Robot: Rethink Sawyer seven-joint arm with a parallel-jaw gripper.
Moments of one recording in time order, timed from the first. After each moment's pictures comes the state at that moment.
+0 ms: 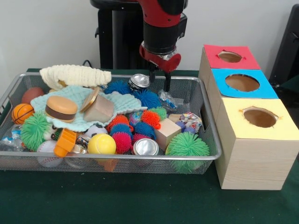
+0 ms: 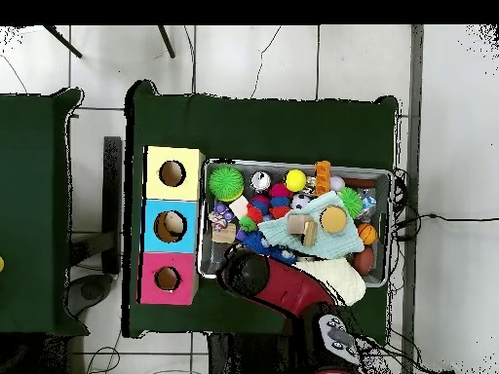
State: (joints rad) arm -0.21 -0.59 -0.08 2.00 0.17 0.29 2.17
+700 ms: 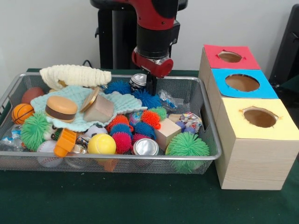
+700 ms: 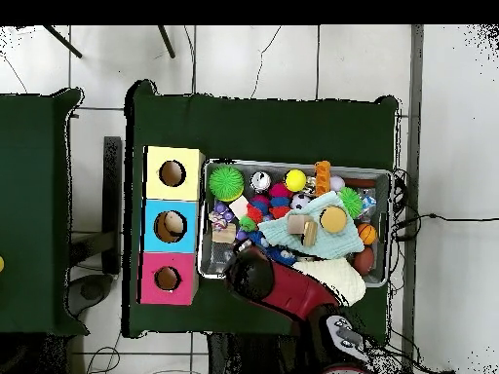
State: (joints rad) arm -0.25 -0.57 -0.07 2.01 0.13 0.12 2.17
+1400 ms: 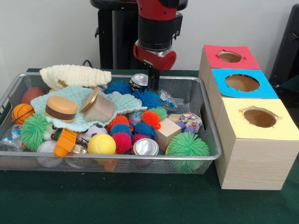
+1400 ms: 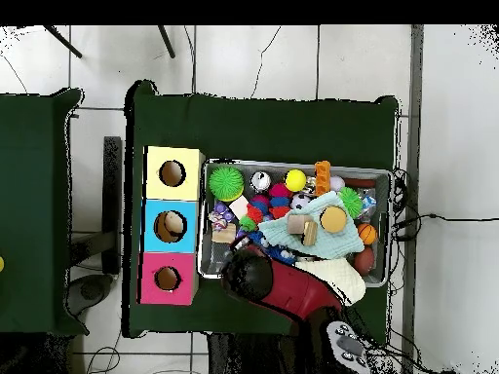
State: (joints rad) arm -0.24 -0.65 -0.06 2.01 0.13 0.19 2.17
